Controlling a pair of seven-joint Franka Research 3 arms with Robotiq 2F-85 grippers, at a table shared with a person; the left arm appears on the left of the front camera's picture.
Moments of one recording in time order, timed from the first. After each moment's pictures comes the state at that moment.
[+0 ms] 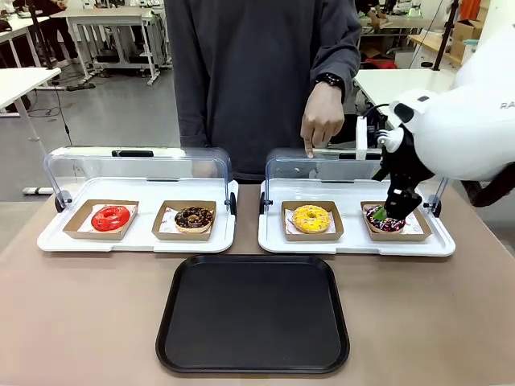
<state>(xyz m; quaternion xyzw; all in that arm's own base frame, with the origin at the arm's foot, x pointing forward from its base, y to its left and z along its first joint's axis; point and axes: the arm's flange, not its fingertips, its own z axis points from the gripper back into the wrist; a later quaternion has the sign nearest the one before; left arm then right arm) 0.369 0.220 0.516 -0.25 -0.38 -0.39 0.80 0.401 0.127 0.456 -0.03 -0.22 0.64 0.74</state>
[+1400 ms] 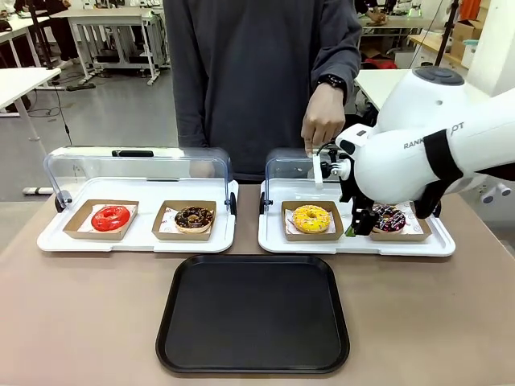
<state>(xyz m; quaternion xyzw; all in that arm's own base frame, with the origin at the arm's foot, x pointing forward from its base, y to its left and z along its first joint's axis) 0.369 0.221 0.516 -0.25 -0.38 -0.39 0.80 0.455 0.183 0.379 -0.04 -0.15 0.69 0.71</state>
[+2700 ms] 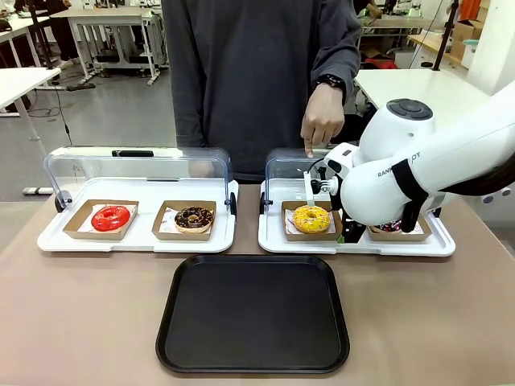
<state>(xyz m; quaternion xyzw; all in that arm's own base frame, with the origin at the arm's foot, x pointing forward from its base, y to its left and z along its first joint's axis) 0.369 0.221 0.516 -0.25 -0.38 -0.39 0.80 0.487 0.188 0.326 -0.07 -0.15 0.70 0.70</state>
